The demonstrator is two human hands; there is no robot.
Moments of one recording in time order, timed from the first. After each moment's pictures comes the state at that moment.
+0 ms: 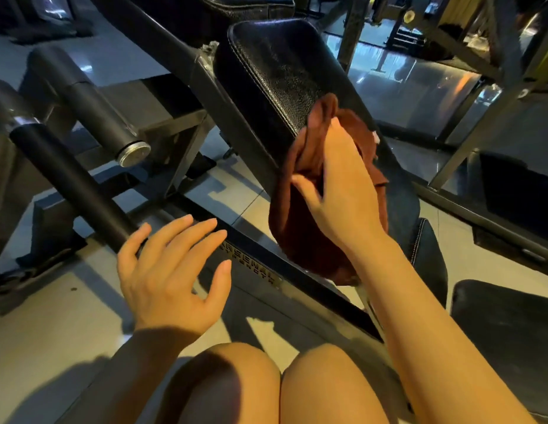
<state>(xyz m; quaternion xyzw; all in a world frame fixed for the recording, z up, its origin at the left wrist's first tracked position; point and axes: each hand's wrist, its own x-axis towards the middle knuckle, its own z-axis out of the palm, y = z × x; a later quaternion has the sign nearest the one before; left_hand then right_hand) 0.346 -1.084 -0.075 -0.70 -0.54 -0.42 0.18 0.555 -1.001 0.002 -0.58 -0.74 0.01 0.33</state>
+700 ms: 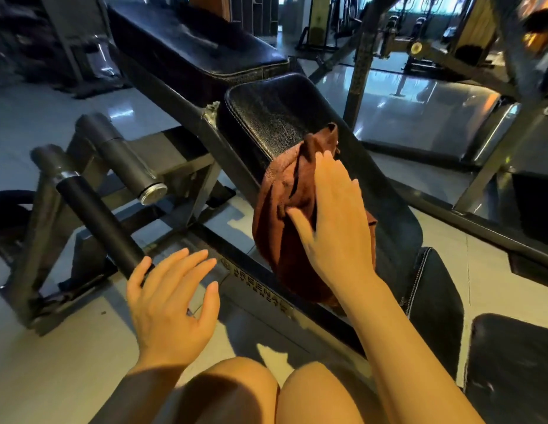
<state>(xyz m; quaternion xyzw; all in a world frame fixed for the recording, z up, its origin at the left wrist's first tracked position) 0.351 -1.089 -0.070 -0.67 -0.60 -0.41 0.15 0.559 -1.014 0.007 -0.54 -0.75 -0.03 0.38</state>
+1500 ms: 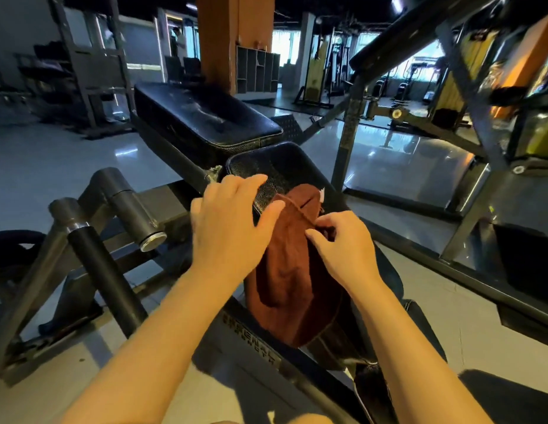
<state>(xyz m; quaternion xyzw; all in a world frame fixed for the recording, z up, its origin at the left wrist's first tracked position) 0.420 -1.022 0.092 -0.68 -0.61 -0.41 0.07 0.593 -0.976 0.052 -0.61 -0.70 0.07 0.37</state>
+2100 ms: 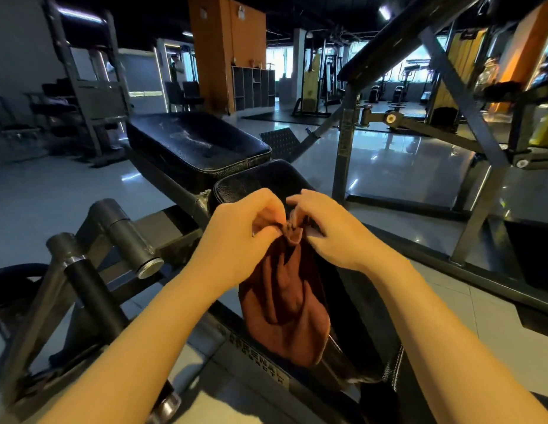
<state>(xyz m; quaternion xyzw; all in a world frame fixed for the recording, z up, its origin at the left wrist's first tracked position) 0.427 -1.017 0.120 -0.77 -0.44 -0.45 -0.11 0.610 -0.958 0.106 -0.42 -0.87 0.07 0.26</state>
